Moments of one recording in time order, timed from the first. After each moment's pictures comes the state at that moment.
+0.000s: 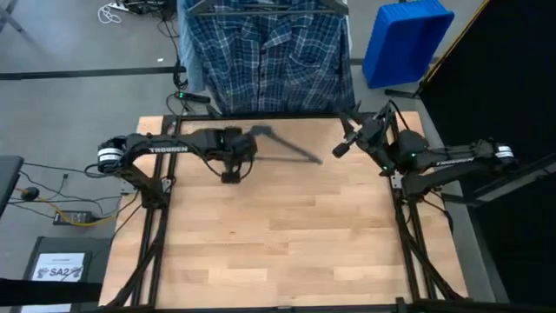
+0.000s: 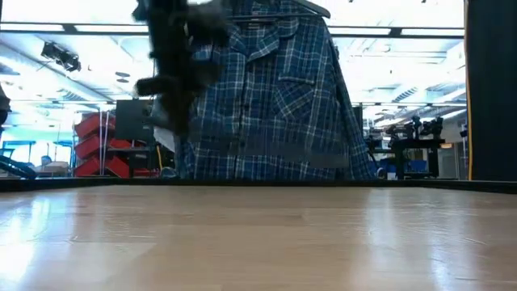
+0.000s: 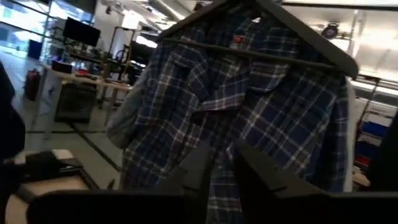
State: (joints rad) left arm 0.23 1.51 1.11 -0.91 -0.26 0.31; right arm 0.07 0.94 0.73 0.57 0.88 -0.58
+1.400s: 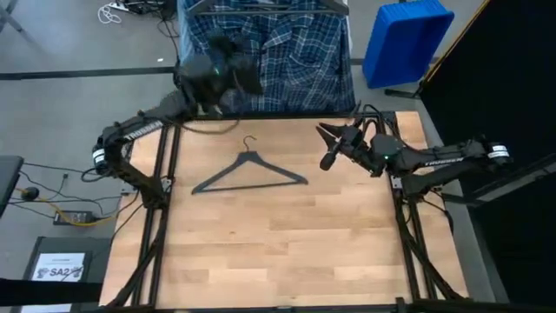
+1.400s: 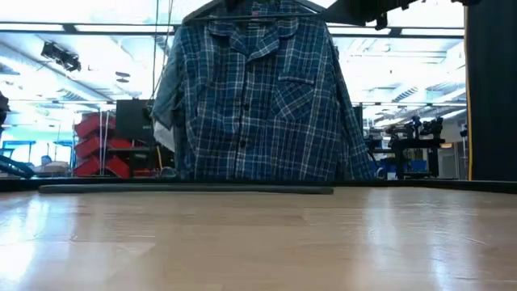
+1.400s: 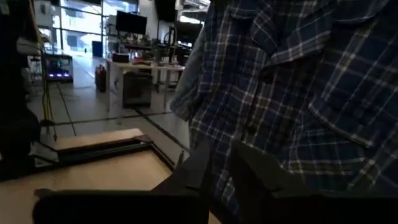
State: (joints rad) left arm 0.46 1.48 1.72 0.03 -0.42 1.11; right arm -0.02 1.06 0.73 0.44 0.65 -0.18
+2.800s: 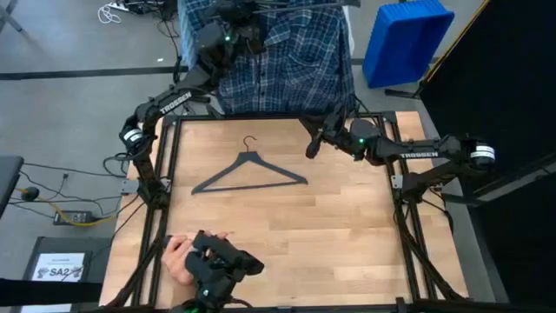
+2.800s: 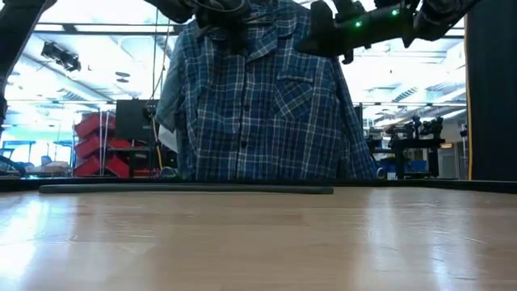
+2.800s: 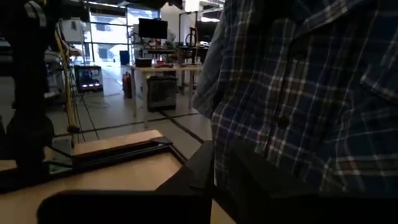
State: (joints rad) left arm 0.74 1.79 1.79 0.39 -0.33 1.41; right arm -0.26 1.28 0.73 0.63 0.31 -0.06
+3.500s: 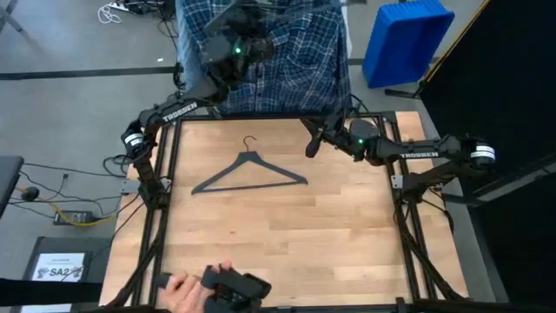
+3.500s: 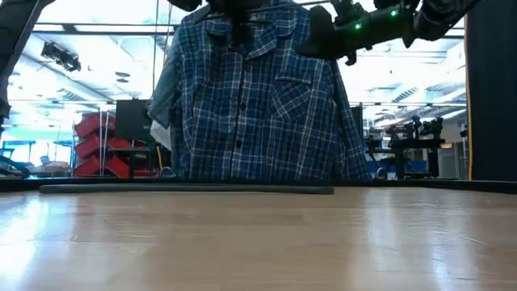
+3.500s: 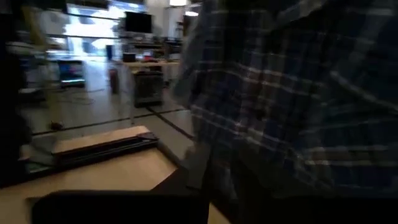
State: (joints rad) left arm 0.55 1.77 1.79 0.39 -0.65 1.67; right arm -0.26 1.27 0.73 0.60 0.42 -0.07
